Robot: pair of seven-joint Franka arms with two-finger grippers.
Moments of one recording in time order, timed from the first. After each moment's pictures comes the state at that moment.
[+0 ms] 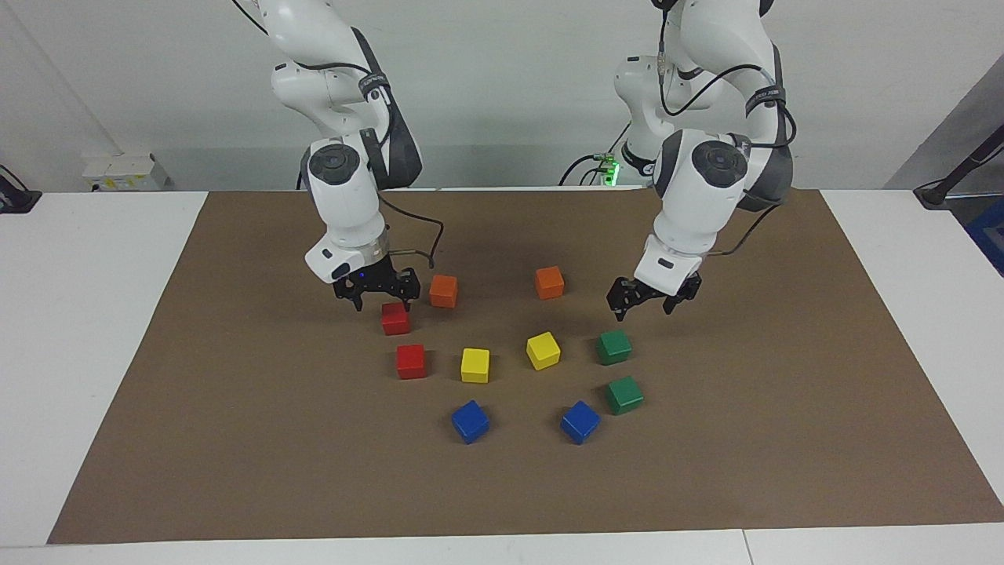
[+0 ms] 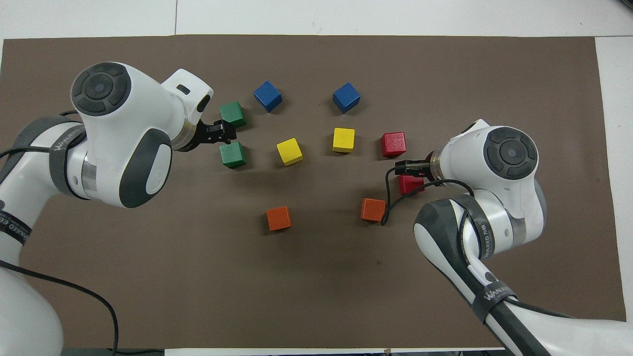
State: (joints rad) left arm -0.32 0.24 -0.03 -1.79 -0.03 2.08 -0.44; right arm 0.19 0.11 0.09 -2.14 -0.01 2.33 0.35
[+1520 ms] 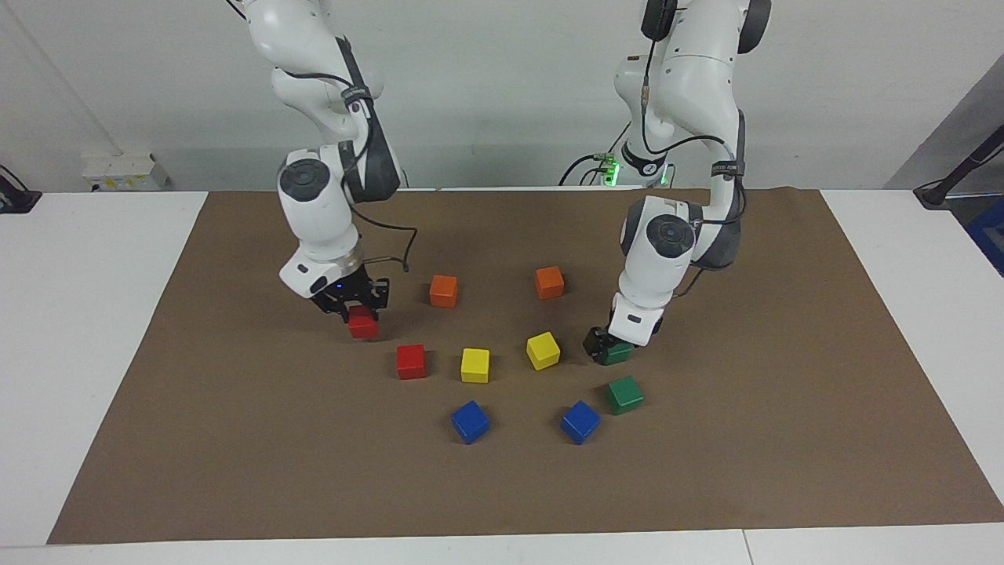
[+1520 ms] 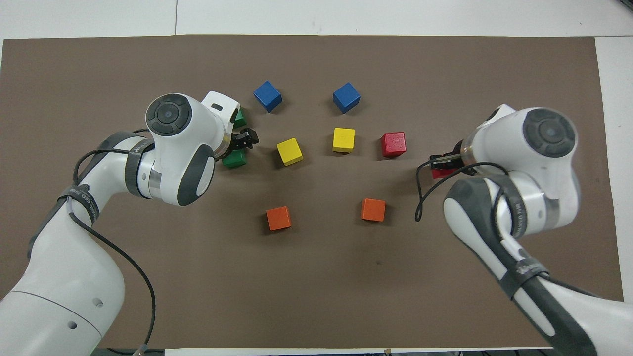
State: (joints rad) left arm -0.36 0.40 -0.03 -1.86 -0.03 2.32 -0.63; right arm 0.05 0.13 0.08 -2.02 -0.02 2.21 0.04
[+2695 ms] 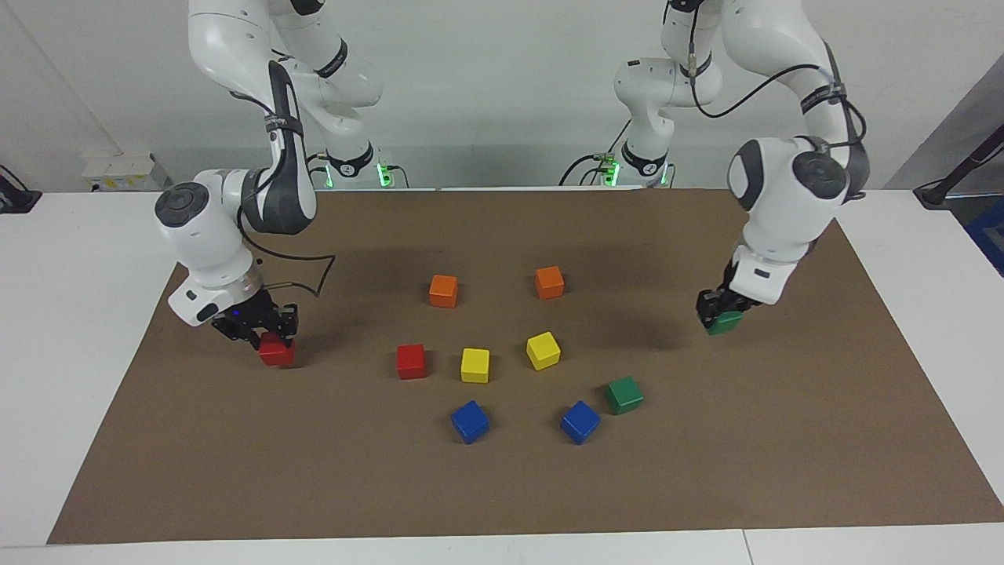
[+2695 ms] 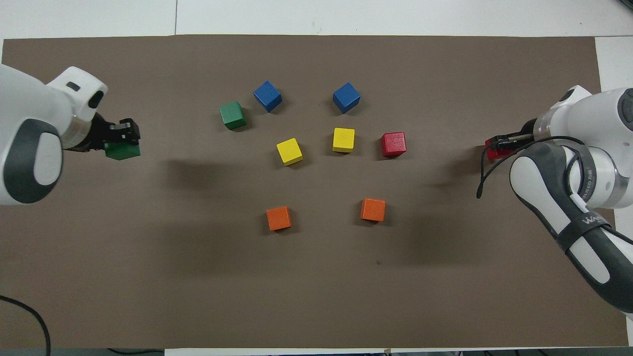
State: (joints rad) left arm -0.04 0.15 0.00 -1.86 0.01 2.06 -0.19; right arm -0.15 0.24 0.08 -2.00 -0.02 2.33 -0.13
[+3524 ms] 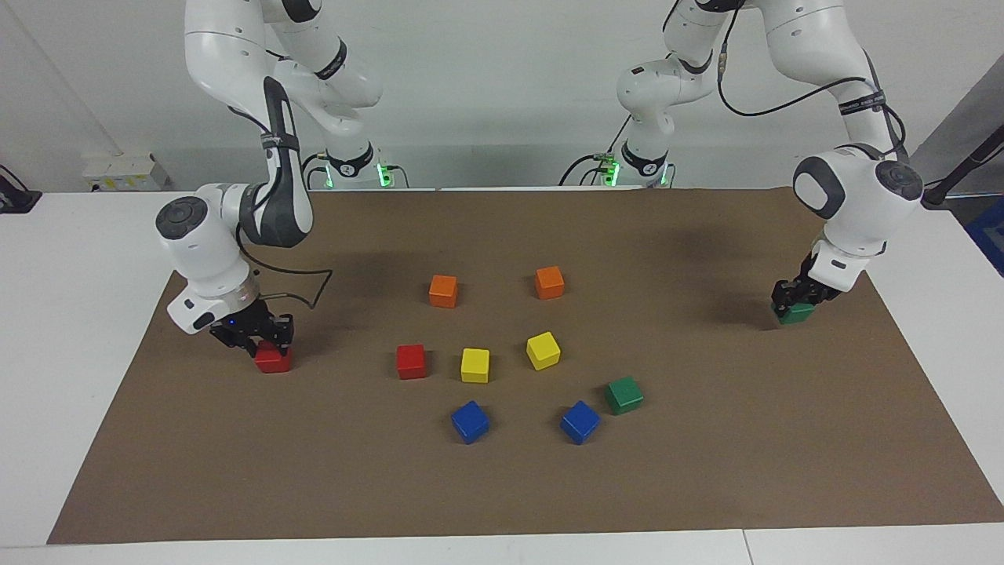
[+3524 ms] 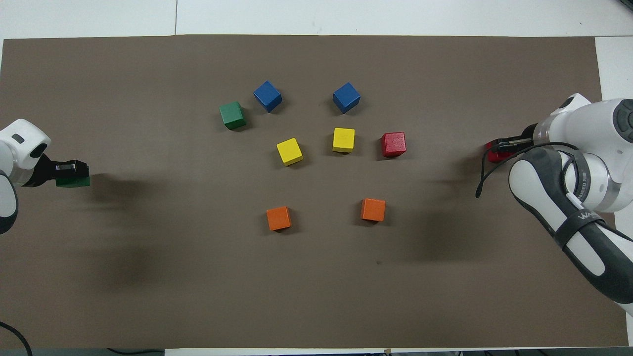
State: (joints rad) left arm 0.21 0.16 0.00 -2.10 0.01 2.34 0.16; right arm -0.18 0.26 0.08 -2.04 -0.02 2.41 -0.13
